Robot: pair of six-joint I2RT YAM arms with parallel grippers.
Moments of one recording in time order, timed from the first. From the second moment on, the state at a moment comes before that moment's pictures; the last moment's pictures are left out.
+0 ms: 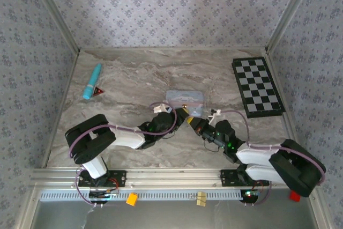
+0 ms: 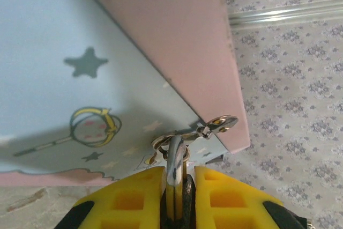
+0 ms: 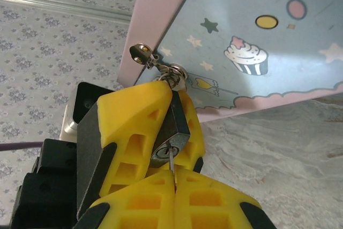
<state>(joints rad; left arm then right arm) -1.07 1.66 0.62 0.73 -0.25 -1.53 0.74 1.19 0.11 0.90 -0.10 1.33</state>
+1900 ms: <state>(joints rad) -1.08 1.71 0.59 0.79 -0.08 -1.66 0.80 0.98 0.07 0.62 0.01 1.31</state>
